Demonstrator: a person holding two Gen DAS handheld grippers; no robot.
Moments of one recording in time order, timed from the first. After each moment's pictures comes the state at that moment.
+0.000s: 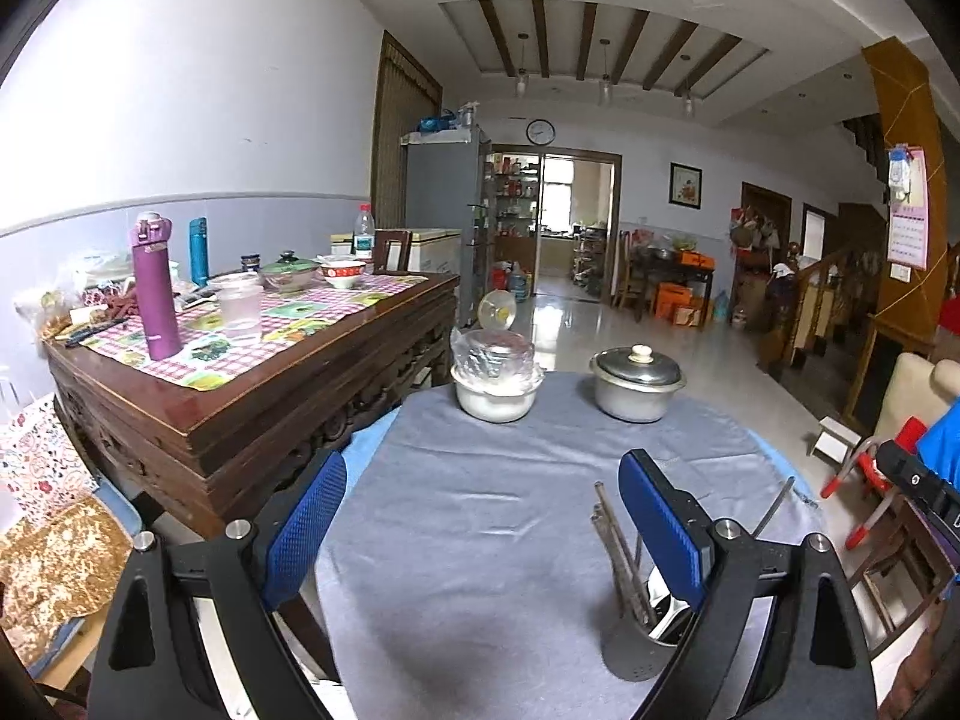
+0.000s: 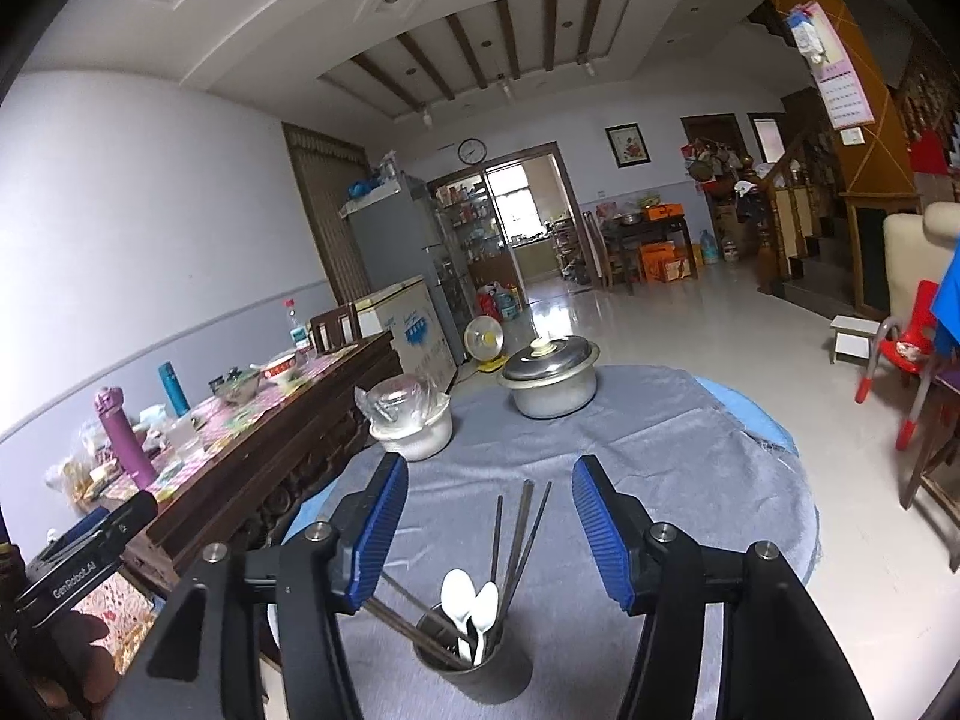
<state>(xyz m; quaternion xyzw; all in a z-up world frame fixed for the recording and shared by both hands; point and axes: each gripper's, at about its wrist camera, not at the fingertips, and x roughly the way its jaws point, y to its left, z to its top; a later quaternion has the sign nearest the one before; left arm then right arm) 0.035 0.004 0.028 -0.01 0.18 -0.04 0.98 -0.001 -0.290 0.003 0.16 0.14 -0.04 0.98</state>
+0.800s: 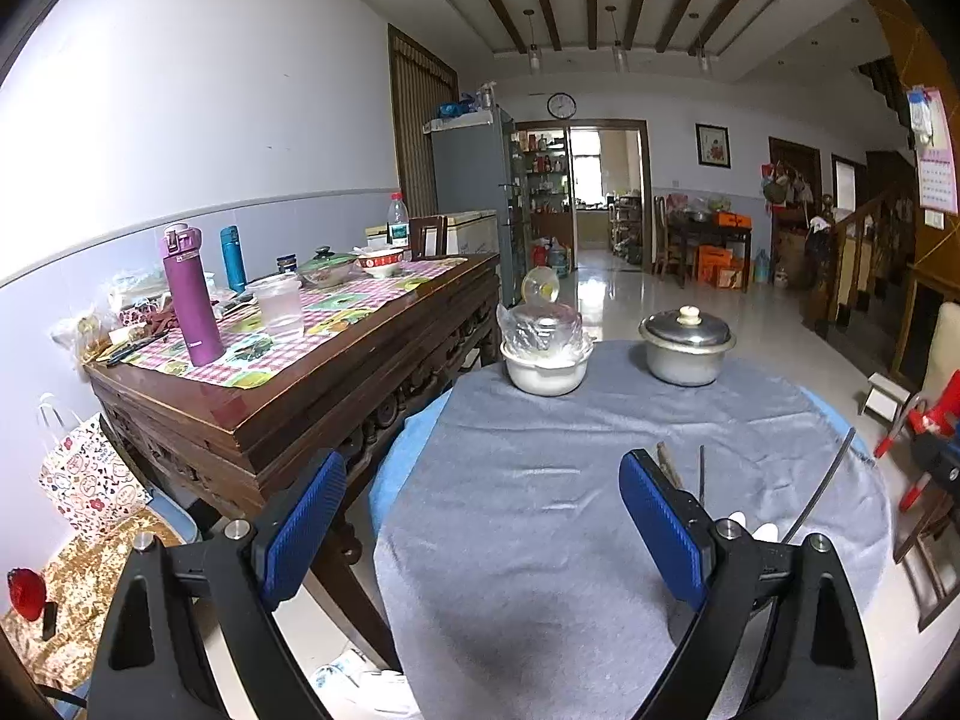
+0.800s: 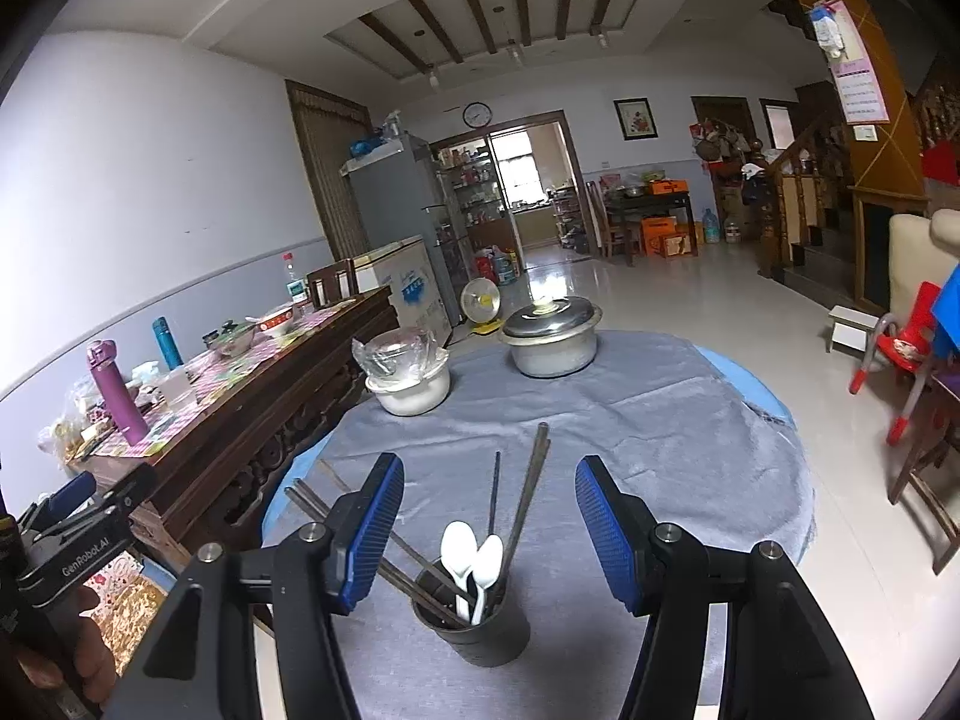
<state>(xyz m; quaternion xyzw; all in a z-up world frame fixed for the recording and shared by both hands) 0.042 0.002 0.012 0.04 0.20 0.01 0.98 0.003 -0.275 -0.014 0.15 0.19 -0.04 0.97</state>
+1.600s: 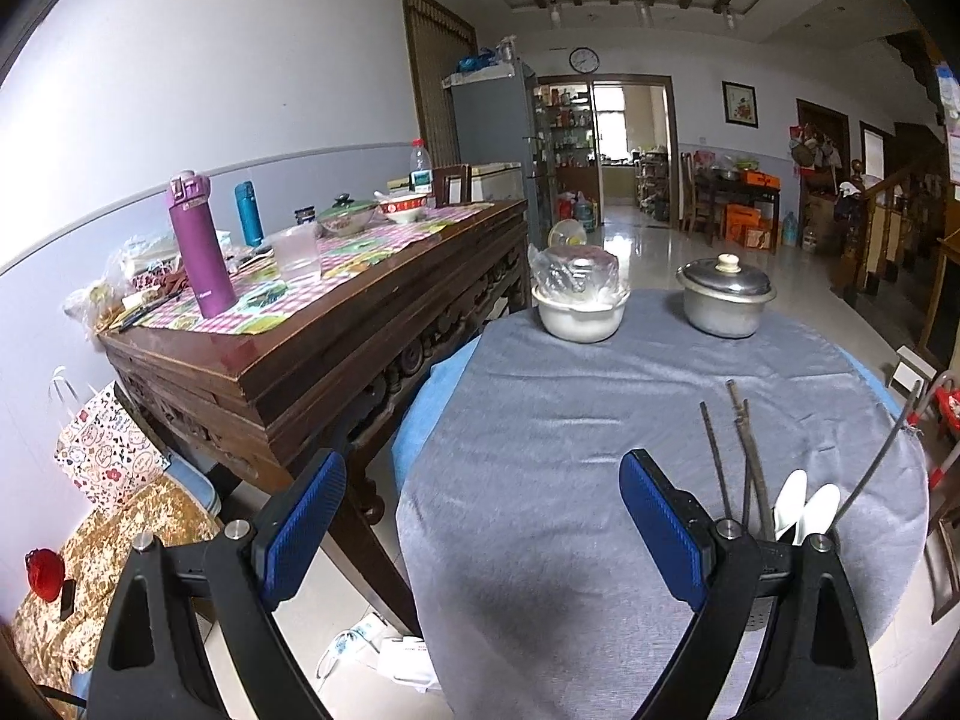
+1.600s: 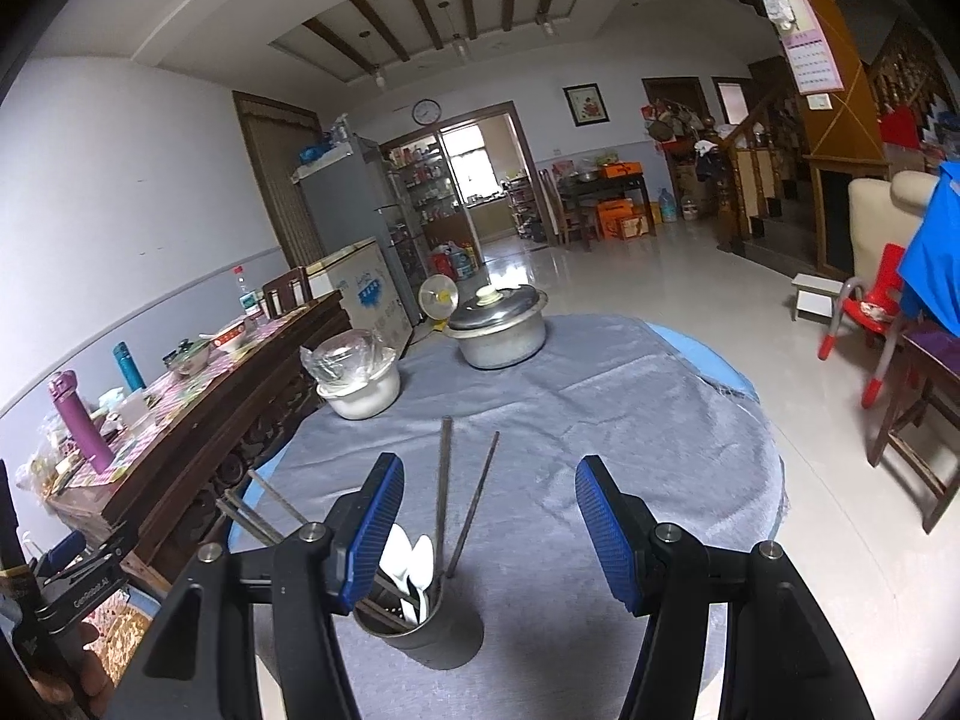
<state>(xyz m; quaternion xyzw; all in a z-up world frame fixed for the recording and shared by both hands) 0.069 0.018 -0.024 0.05 0.26 0.04 0.96 0.006 -0.315 -0.033 0.18 0.20 -0.09 0.96</state>
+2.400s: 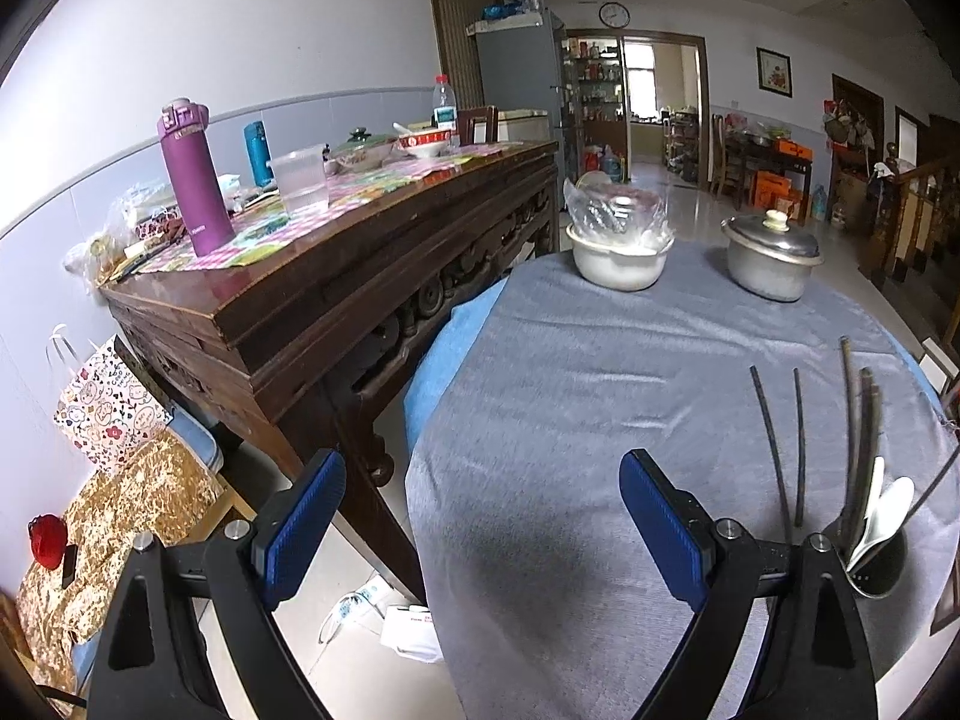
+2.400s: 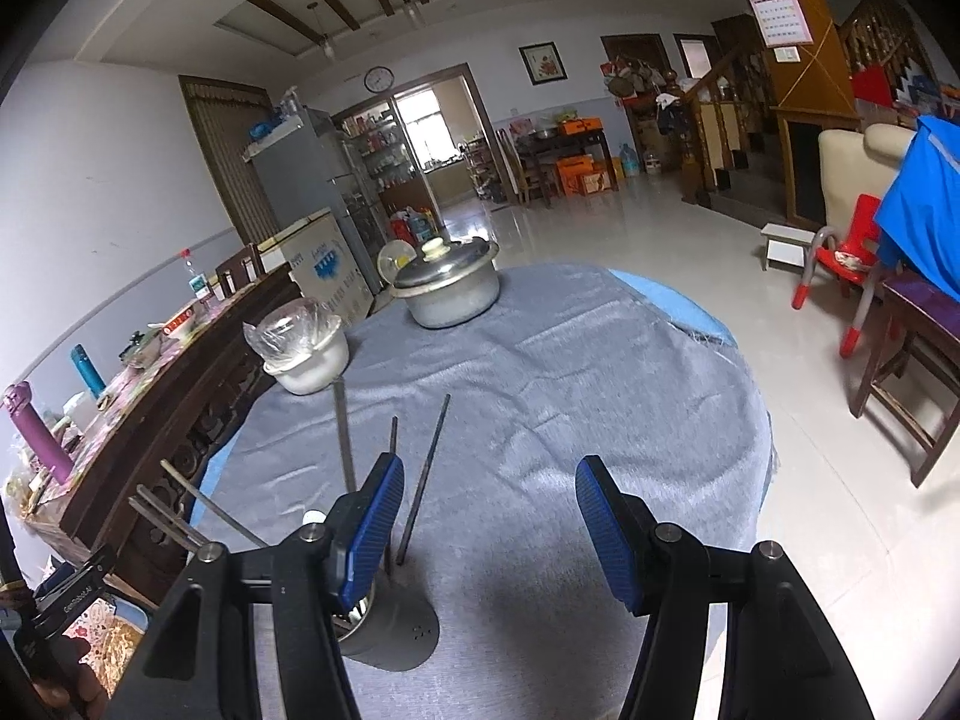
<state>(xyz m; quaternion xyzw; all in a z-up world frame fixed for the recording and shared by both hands) 0.119 0.035 -0.067 0.03 0.32 0.07 0.94 0.037 -0.344 -0.076 0.21 0.25 -0.13 0.94</state>
